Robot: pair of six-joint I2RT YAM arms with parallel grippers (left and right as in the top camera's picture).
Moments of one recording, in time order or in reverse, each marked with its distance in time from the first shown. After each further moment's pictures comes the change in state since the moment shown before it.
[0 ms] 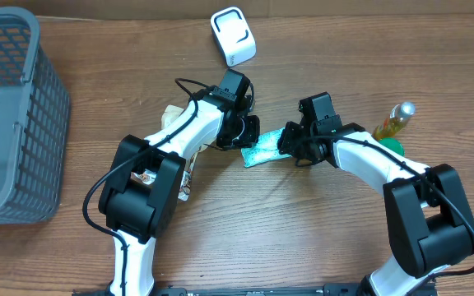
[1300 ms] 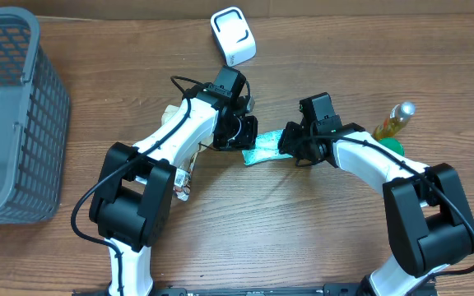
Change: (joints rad) left arm 0.005 -0.069 0.005 -0.114 0.069 0.042; right arm 0.000 0.004 0.000 0.000 0.007 0.011
